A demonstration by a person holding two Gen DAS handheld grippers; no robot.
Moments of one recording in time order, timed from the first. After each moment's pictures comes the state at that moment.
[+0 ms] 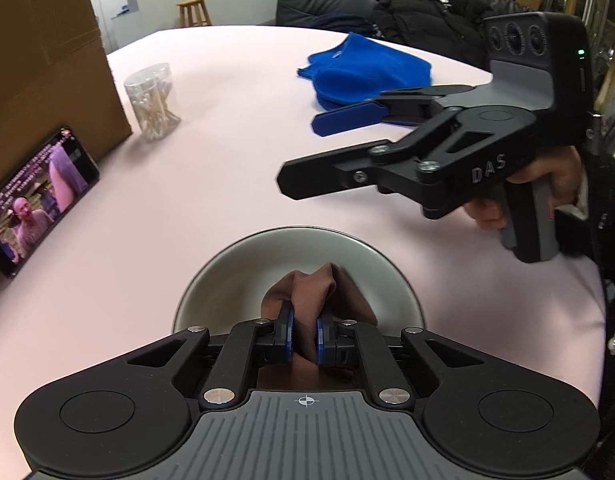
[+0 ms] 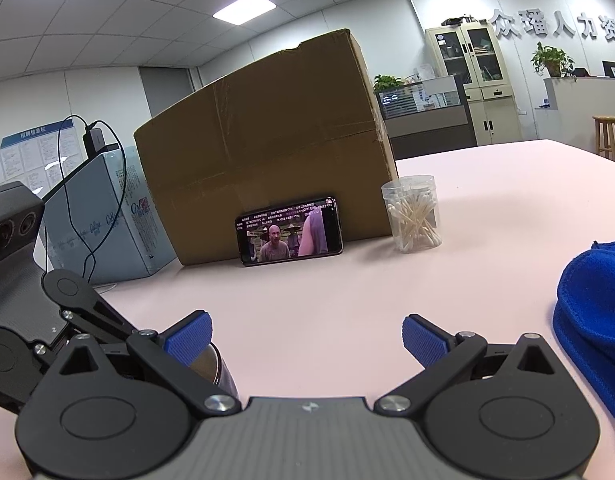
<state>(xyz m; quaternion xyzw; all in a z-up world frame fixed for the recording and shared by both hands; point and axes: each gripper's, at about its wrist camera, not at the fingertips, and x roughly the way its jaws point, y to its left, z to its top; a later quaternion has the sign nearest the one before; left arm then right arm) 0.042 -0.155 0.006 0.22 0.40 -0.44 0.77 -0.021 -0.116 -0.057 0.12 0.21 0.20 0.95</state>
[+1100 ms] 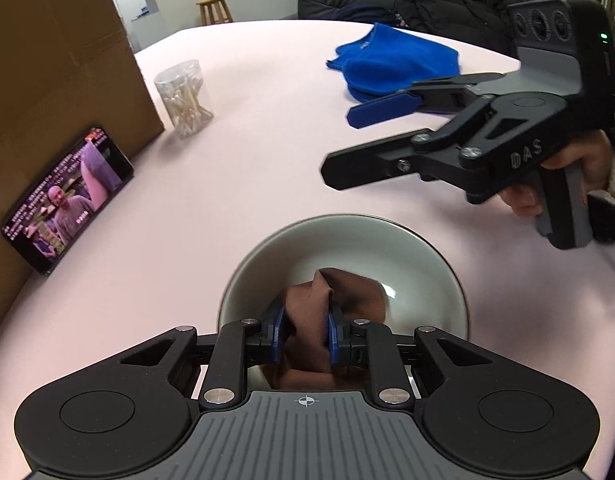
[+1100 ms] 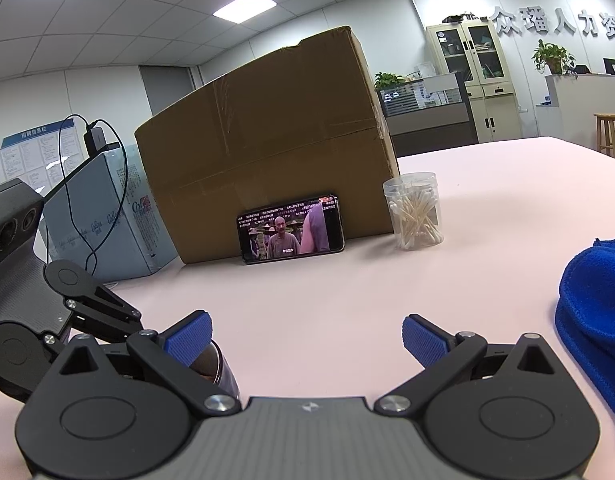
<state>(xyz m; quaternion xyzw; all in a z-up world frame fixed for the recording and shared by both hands) 0.042 -0.150 0.006 0.26 0.39 -0.40 0.79 -0.020 -0.117 -0.058 0.12 0.21 0.20 0.95</state>
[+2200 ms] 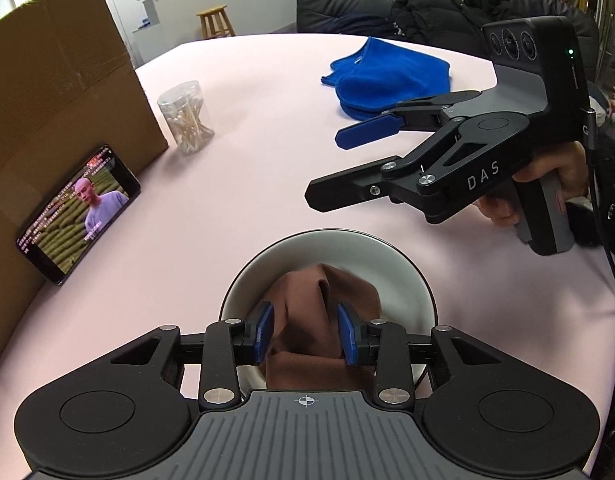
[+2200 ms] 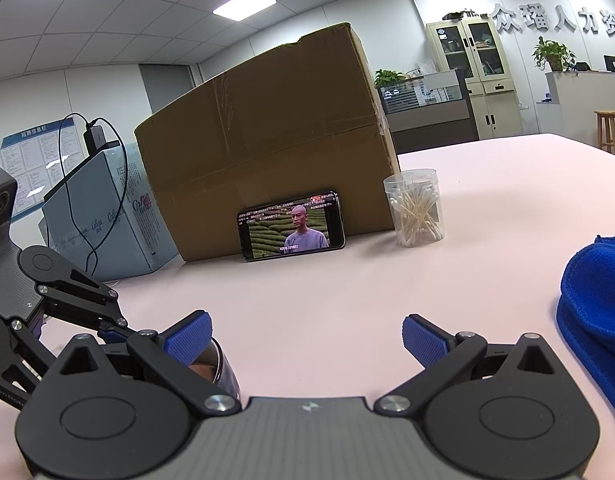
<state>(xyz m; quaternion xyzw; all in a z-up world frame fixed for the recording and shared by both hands) 0.033 -0.149 0.022 0.27 0.37 -0.39 0.80 -0.021 -0.115 -0.059 0.12 0.22 0.20 0.95</state>
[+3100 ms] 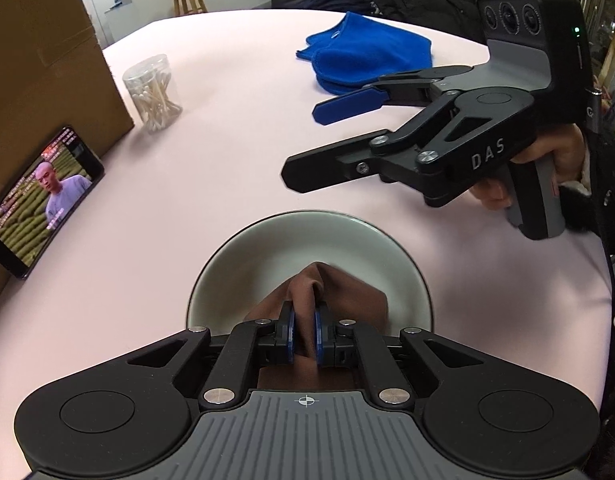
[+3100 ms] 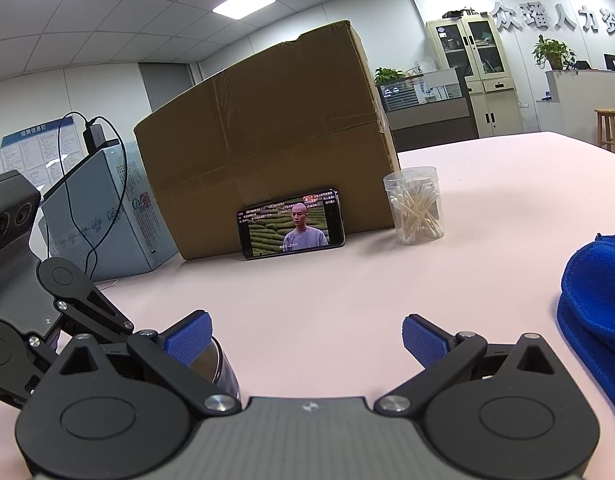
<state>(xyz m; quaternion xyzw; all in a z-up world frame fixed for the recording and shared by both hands) 0.044 -0.161 0.010 0.26 0.41 -0.42 0.77 -0.024 -0.116 -0.059 0.12 0.22 0.20 0.95</state>
